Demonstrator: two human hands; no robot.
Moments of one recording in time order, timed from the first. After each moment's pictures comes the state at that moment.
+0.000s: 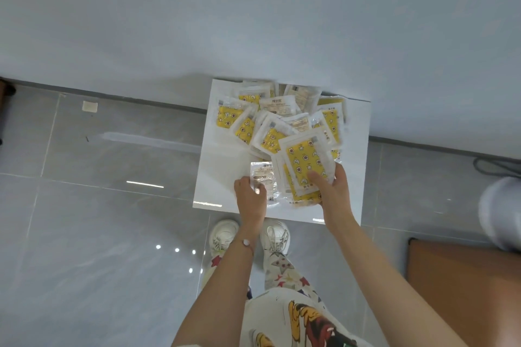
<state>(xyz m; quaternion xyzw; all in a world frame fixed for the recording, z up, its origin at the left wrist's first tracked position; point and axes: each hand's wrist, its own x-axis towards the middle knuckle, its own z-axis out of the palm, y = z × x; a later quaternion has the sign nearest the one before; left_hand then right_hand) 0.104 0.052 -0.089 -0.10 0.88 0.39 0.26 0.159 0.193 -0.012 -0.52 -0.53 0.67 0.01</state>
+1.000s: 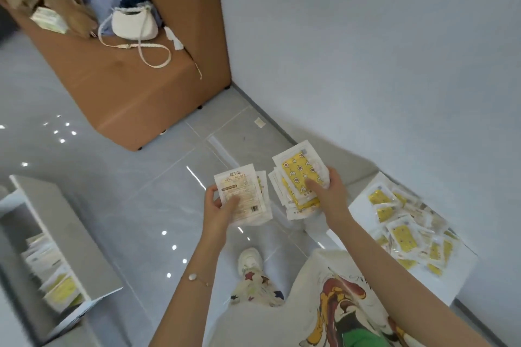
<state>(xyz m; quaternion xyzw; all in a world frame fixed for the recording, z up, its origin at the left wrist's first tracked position) 0.099 -0.418 0.193 -0.38 0.56 0.74 0.04 0.015 -0.188 0.224 -0.18 -0.72 0.64 -0.18</state>
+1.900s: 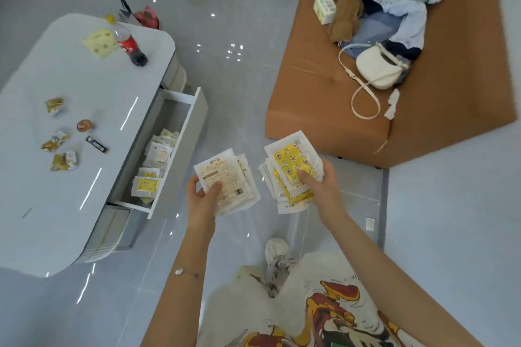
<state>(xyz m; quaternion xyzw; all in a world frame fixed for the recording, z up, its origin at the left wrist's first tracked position) 0.130 -0.730 0.207 -0.61 0.24 0.65 -0.39 -0.104 -0.663 0.241 0.15 -0.68 0.52 -0.48</state>
